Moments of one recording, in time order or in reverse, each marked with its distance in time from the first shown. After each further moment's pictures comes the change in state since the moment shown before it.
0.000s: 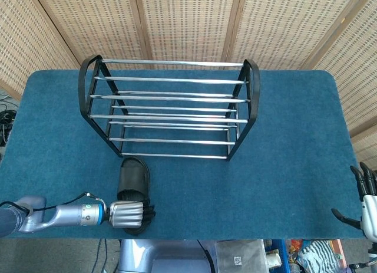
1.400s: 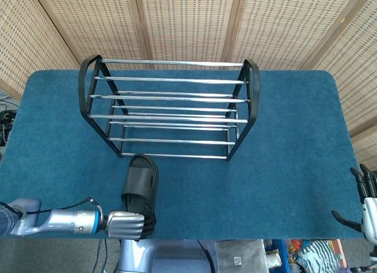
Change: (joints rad) left arm -0.020 0.071 0.001 -0.078 0.076 0.128 0.268; right arm -0.010 0.011 -0.009 -0.002 -0.022 0.015 0.024
